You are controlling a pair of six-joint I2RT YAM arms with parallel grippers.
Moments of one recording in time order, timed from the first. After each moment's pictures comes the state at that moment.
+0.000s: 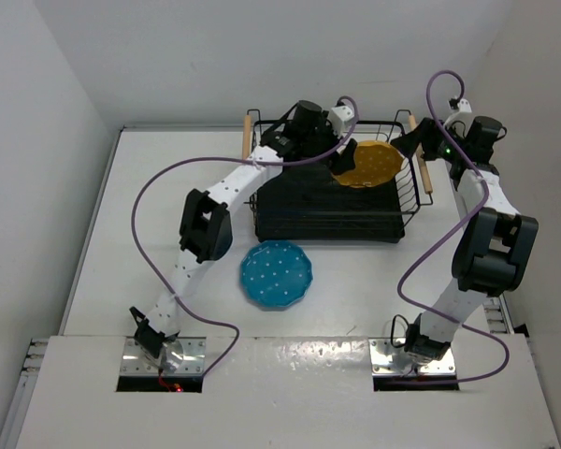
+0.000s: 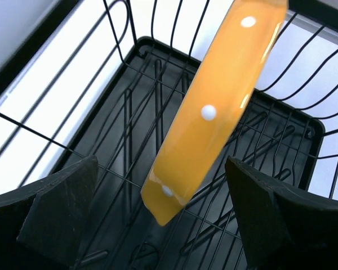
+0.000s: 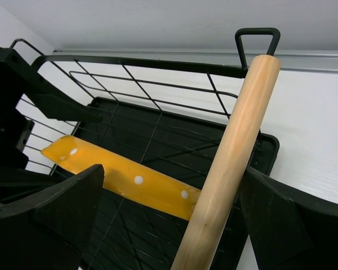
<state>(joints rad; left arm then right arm) -0.62 2.46 2.41 -0.37 0.45 0.12 -0.32 1.77 1.27 0.17 -0.85 0.20</state>
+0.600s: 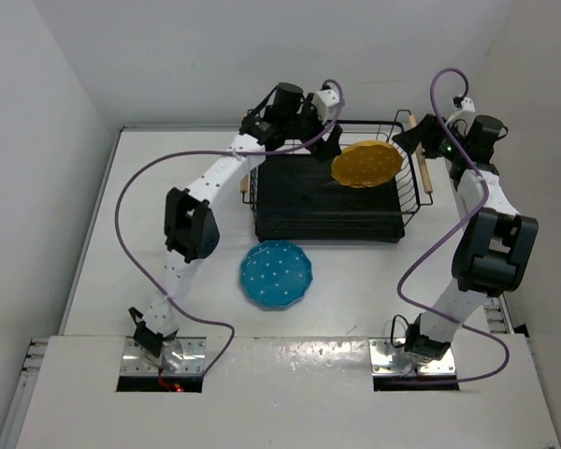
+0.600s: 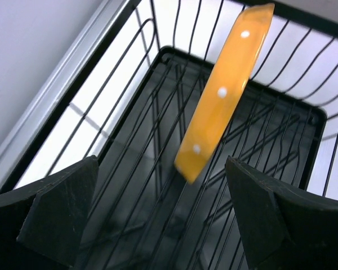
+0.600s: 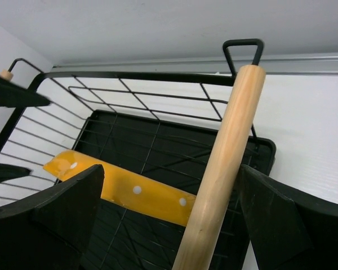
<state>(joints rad) -0.56 2.36 2.41 -0.44 0.49 0.21 -0.32 1.77 1.27 0.20 -0.81 0.26</state>
